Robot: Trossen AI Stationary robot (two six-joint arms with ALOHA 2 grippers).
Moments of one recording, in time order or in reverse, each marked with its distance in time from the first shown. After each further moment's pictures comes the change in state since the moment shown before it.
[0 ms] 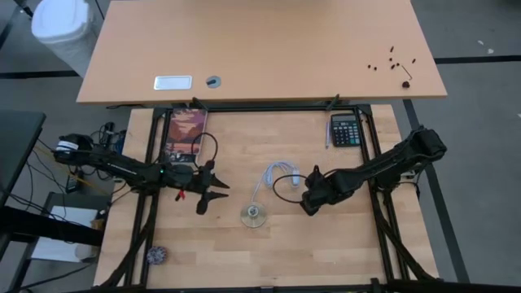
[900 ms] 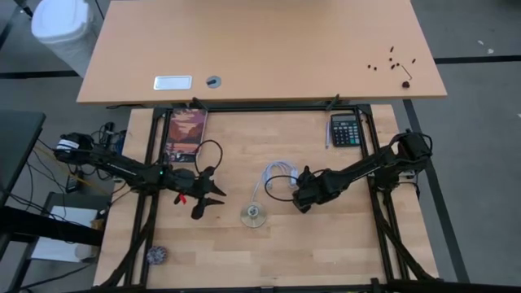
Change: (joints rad) left arm -0.039 0.000 0.000 -0.102 0.055 -0.002; right arm -0.061 0.147 0.000 0.111 0.101 -0.165
